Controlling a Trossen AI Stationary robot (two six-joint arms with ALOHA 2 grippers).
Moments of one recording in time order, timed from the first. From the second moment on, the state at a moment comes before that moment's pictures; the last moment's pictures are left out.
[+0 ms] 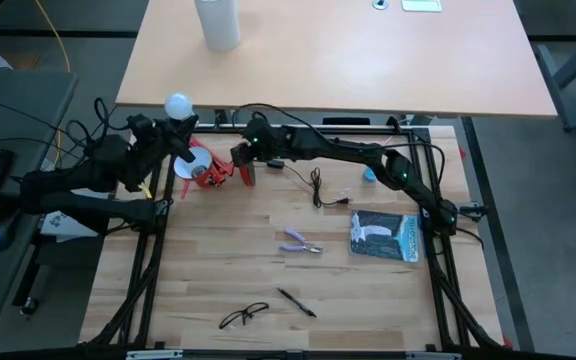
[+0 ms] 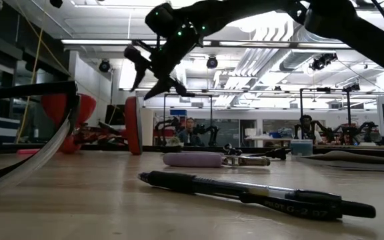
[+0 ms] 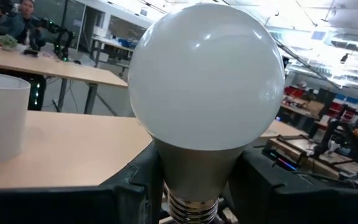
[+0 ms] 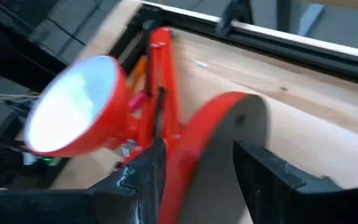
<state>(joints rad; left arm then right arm) 0.06 0.64 0.85 -0.06 -0.86 -0.21 -0.25 2.38 2.25 -0.56 0.16 0.72</state>
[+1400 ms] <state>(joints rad) 0.06 0.63 0.85 -0.05 -0.84 -0.26 -0.22 2.44 2.27 -0.78 0.20 0.85</state>
